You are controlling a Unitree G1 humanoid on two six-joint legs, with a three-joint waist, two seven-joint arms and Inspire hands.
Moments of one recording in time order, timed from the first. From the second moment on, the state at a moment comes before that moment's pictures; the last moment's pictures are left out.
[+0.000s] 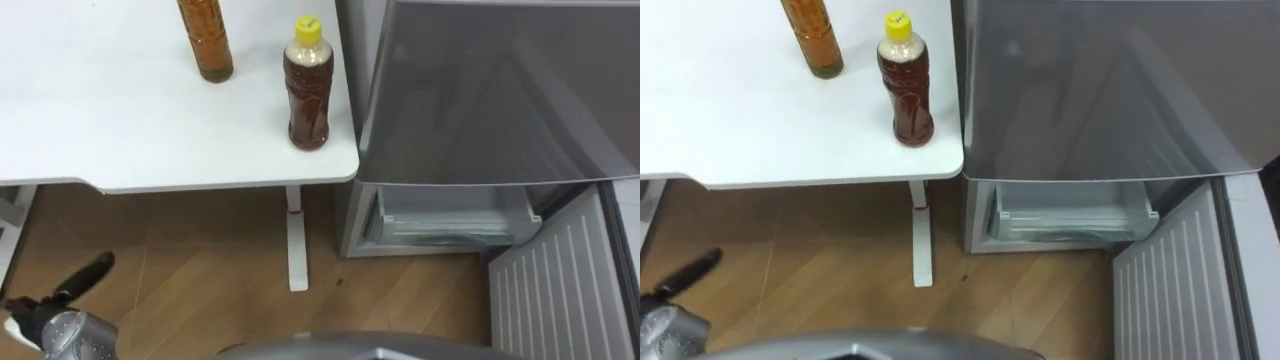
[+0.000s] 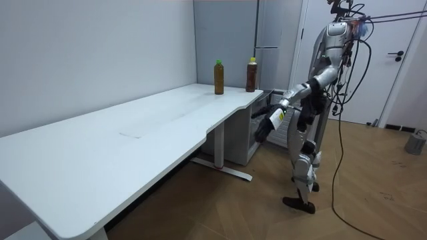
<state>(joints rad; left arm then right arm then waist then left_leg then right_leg) 0.20 0.20 0.43 0.47 -0.56 -0.01 0.57 0.11 -0.28 -0.10 1.31 -0.16 0.11 0.14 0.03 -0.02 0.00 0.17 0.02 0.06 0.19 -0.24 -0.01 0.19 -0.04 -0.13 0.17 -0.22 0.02</state>
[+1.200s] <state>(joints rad) 0.19 0.22 0.20 -0.45 -0.03 -0.19 0.50 0.17 -0.26 -0.11 1.37 -0.21 0.05 0.23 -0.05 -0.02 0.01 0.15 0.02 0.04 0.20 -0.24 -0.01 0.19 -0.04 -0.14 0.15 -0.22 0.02</state>
